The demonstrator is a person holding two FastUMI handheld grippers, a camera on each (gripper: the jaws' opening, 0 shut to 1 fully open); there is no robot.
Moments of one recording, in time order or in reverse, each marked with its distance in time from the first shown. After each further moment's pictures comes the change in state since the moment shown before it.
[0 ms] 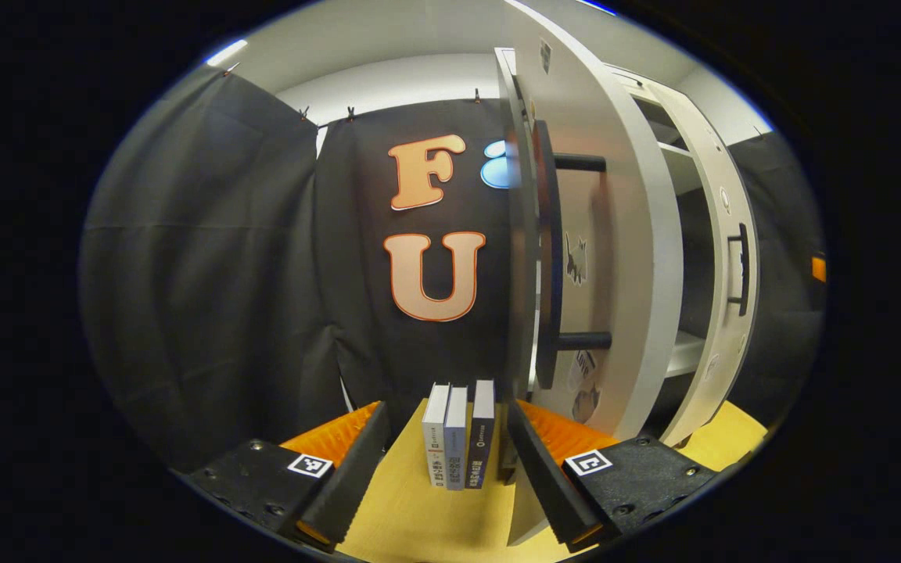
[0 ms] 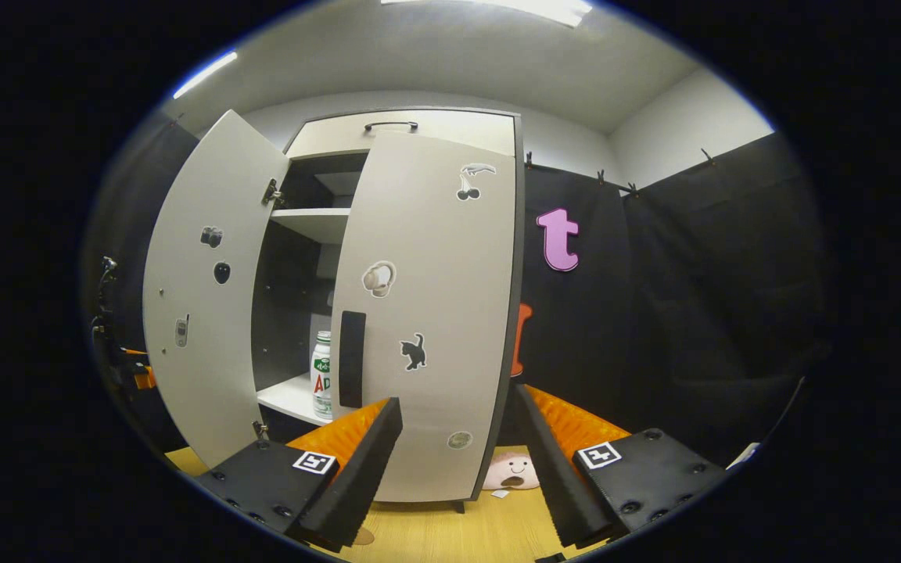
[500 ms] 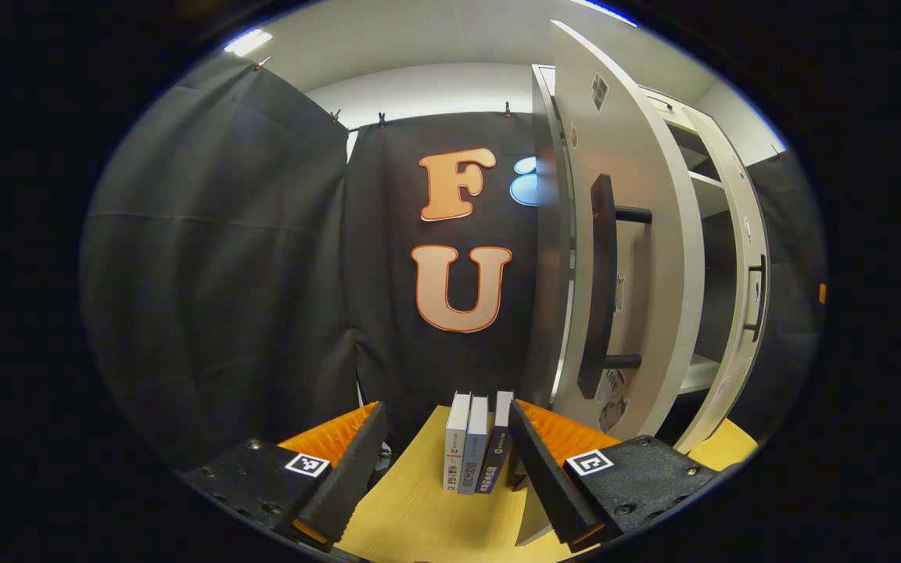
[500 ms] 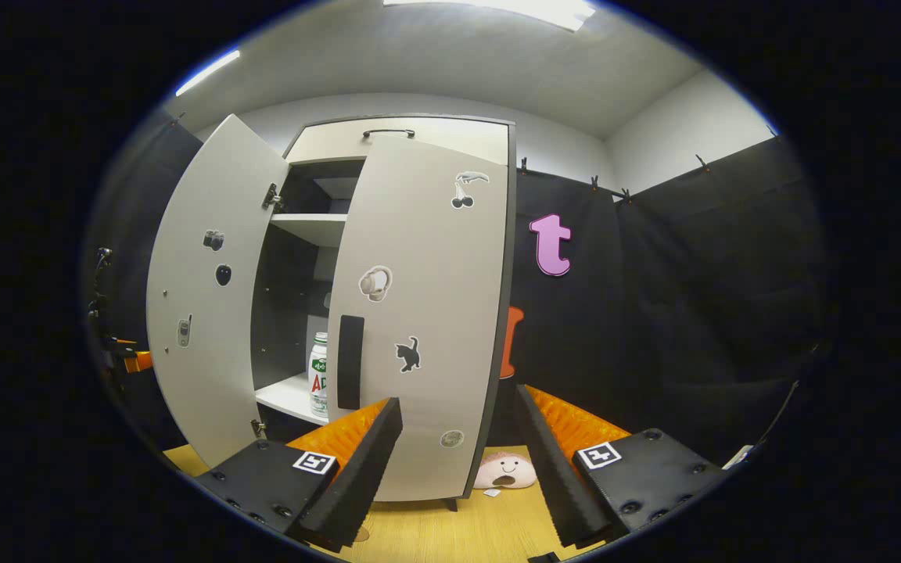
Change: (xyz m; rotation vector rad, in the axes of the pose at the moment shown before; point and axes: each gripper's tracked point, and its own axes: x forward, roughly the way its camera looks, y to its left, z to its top) left arm -0.014 0.032 0.015 -0.081 -0.031 0.048; right arm -0.018 -0.006 0.008 -0.007 -0.008 -0.018
